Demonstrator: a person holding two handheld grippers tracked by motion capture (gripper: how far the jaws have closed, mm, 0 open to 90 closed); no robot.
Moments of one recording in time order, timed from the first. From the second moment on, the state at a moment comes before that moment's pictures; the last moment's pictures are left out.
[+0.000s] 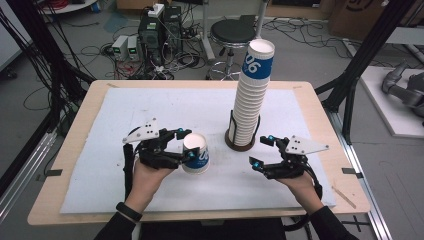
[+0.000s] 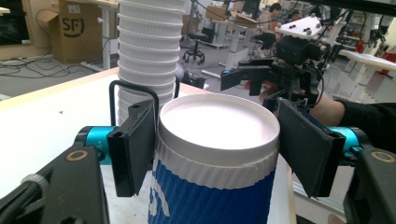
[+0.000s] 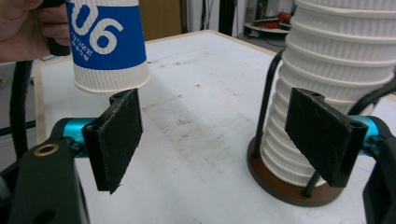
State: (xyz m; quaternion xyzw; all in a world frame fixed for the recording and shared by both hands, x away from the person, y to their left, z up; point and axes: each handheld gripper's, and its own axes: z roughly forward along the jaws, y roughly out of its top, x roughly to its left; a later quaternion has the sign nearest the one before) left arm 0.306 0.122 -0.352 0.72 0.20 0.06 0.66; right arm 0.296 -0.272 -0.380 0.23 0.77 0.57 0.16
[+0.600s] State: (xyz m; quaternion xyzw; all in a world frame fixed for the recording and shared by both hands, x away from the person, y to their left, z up) left arm 0.307 0.104 -0.359 0.72 0.19 0.04 0.67; right arm 0.297 -0.246 -0.387 0.18 0.79 0.58 0.12
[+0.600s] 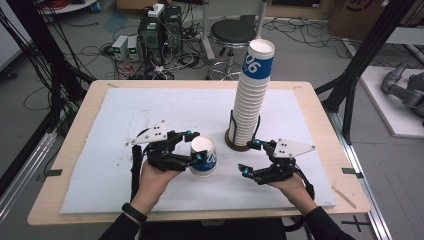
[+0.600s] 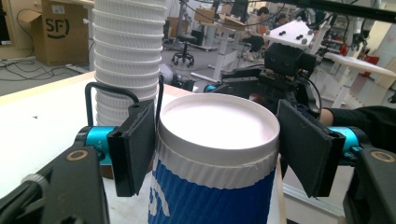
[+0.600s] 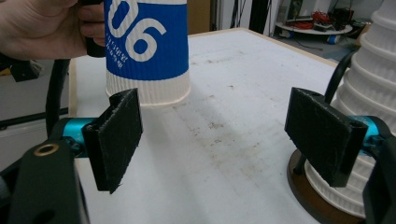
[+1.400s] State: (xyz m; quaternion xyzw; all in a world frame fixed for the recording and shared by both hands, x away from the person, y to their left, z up) left arm 0.304 0.070 -0.360 0.72 0.15 0.03 0.67; right arm 0.298 -0.207 -0.396 0.16 0.79 0.59 0.05
